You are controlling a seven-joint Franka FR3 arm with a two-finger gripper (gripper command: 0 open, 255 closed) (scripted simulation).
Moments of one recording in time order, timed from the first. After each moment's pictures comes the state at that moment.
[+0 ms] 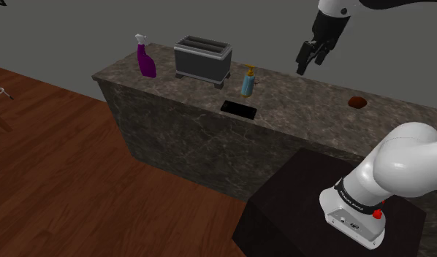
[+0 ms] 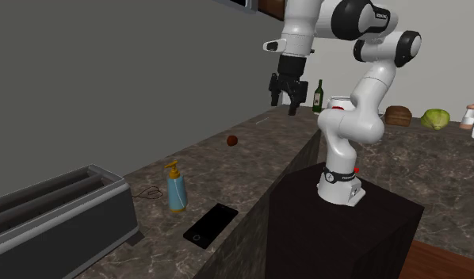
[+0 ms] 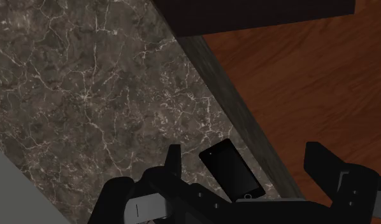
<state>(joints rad) 0.01 -0.74 0.01 -2.36 -0.12 1.67 0.12</state>
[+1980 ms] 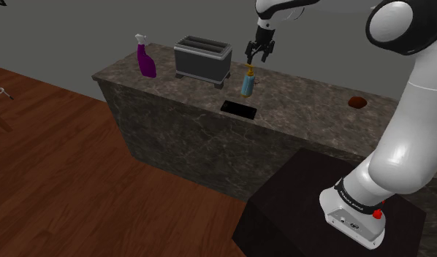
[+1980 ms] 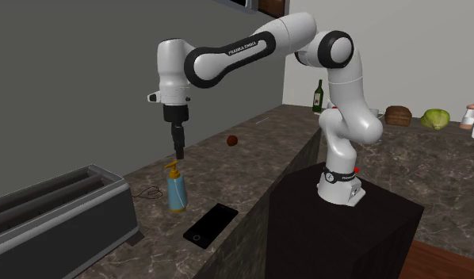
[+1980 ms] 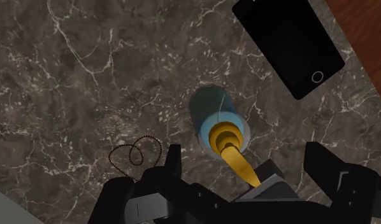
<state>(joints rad) -0.10 0.32 -0.21 -1.61 0.15 1.96 -0.16</state>
